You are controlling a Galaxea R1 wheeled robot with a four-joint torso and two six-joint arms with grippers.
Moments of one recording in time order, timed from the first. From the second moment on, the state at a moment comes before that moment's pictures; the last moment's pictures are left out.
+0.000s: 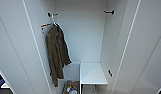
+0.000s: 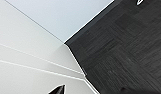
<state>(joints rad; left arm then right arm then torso) 0.84 1.86 -1.87 -0.05 -0.02 -0.59 -0.89 1.94 -1.77 0.44 0.02 0.25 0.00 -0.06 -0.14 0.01</state>
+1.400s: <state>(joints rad) 0.78 2.30 -1.68 0.07 0.26 -0.60 -1.01 2.23 -1.29 0.39 0.06 0.30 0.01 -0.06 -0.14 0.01</state>
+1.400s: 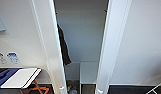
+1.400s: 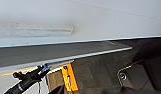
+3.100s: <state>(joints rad) 1.38 2.90 -2.58 0.52 0.04 -0.59 -1.36 2.83 -2.45 -0.04 -0.01 0.29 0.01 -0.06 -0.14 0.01</state>
